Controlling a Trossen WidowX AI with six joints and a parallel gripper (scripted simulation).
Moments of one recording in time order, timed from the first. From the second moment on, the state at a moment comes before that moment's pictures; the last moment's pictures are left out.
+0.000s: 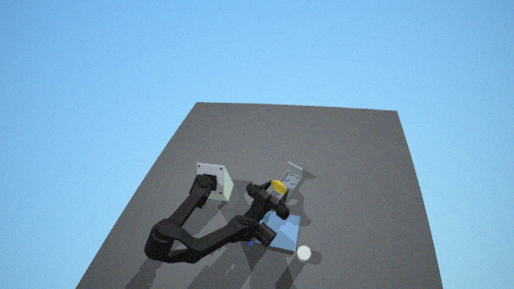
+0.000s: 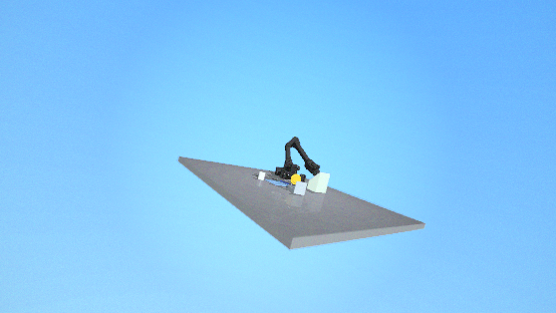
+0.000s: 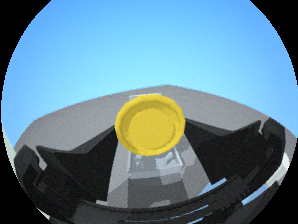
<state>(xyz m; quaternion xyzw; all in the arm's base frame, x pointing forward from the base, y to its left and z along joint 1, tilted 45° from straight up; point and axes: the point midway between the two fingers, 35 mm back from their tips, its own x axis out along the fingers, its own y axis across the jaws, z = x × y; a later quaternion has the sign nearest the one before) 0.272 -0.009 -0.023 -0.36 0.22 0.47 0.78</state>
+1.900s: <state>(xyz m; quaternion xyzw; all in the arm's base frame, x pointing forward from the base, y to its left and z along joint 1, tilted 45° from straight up) 0.286 0.036 0.008 -0.36 0.23 0.47 0.77</state>
